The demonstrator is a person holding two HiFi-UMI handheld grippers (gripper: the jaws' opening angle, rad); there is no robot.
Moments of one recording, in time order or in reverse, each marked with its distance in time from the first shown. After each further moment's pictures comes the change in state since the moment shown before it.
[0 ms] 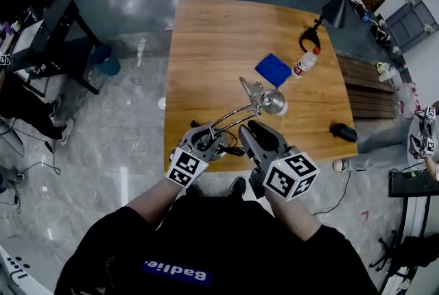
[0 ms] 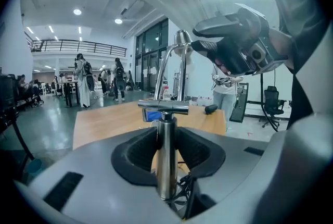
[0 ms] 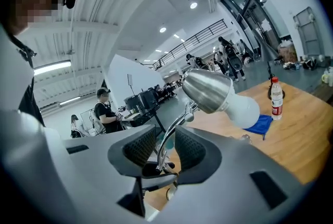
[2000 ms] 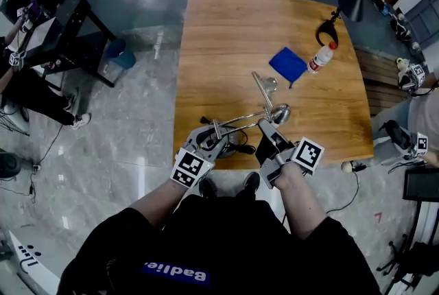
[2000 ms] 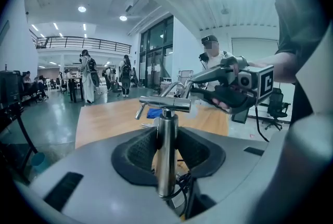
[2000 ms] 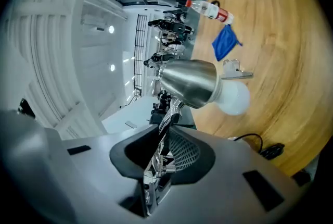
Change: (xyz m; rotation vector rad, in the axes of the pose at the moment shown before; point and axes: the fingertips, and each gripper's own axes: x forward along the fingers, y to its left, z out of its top) left arm 0.000 0.004 -0.003 -0.033 0.023 0.041; right arm 0.018 -0.104 -0.063 0.936 -0.098 0.147
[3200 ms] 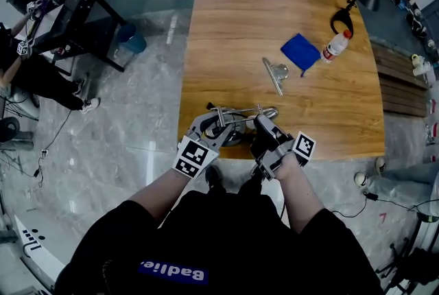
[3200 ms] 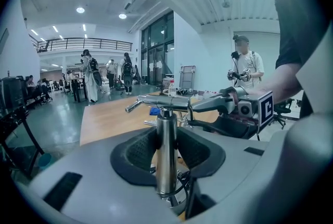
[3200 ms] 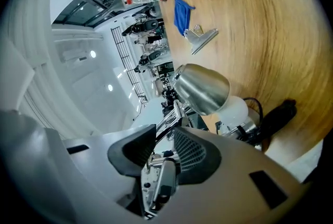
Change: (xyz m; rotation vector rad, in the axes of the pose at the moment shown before) left arm 0.005 -0.004 -0.005 0.015 0.060 0.038; right arm 0.009 -0.079 -0.031 0.413 0.042 0.153
